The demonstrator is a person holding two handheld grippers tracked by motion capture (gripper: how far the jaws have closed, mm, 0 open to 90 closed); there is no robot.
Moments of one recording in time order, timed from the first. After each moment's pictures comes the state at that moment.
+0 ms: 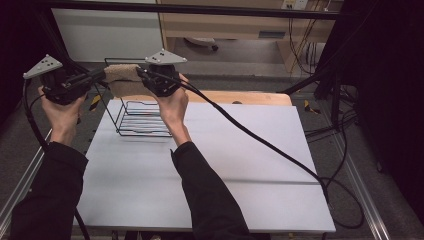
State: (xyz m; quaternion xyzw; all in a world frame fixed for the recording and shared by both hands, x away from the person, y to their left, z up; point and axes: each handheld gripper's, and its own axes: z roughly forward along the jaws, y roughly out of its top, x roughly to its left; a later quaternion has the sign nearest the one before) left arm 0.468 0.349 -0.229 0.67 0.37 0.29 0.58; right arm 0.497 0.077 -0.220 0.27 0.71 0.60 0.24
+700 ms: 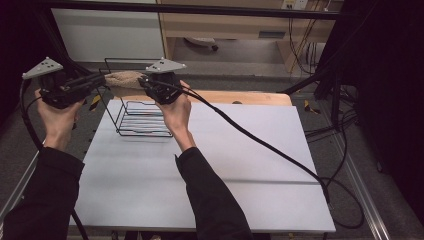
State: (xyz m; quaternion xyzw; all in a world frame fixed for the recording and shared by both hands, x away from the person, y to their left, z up) left arm 0.454 0.349 -0.218 0.68 0.40 0.28 0.56; right arm 0.492 0.074 -0.235 0.25 0.74 0.58 0.23
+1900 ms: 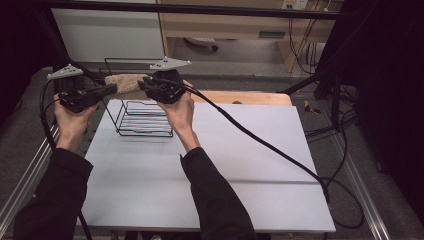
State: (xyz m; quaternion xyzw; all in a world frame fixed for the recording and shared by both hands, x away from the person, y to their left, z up) left arm 0.471 0.329 -0.246 0.71 0.42 0.23 0.52; right arm 0.493 0.065 -0.231 0.25 0.75 0.58 0.18
